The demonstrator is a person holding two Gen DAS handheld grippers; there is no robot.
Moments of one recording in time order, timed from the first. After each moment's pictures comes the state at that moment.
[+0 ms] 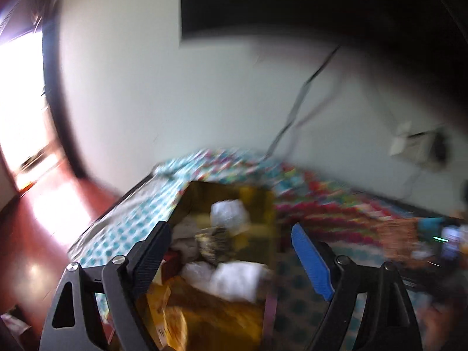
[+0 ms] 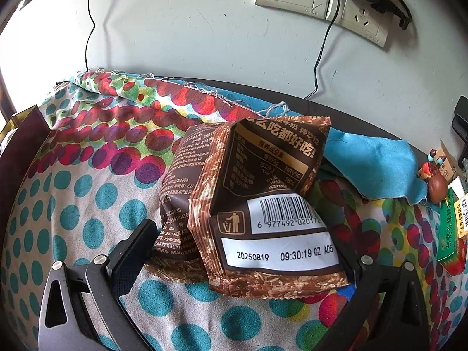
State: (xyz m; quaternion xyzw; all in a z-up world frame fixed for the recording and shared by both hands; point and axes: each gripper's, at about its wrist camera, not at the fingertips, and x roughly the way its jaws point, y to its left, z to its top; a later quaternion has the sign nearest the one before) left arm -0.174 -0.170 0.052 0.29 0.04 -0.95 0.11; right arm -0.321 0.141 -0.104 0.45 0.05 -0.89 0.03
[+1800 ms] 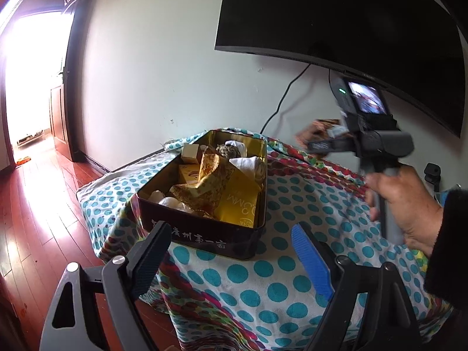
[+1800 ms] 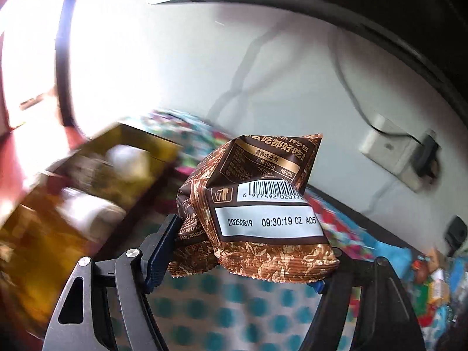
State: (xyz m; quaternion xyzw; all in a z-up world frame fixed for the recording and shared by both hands) left arm 0.031 -0.147 -0.023 0.23 0.10 -0.96 0.11; right arm -0.238 -0.049 -0.007 0.31 0.16 -0.93 0.15
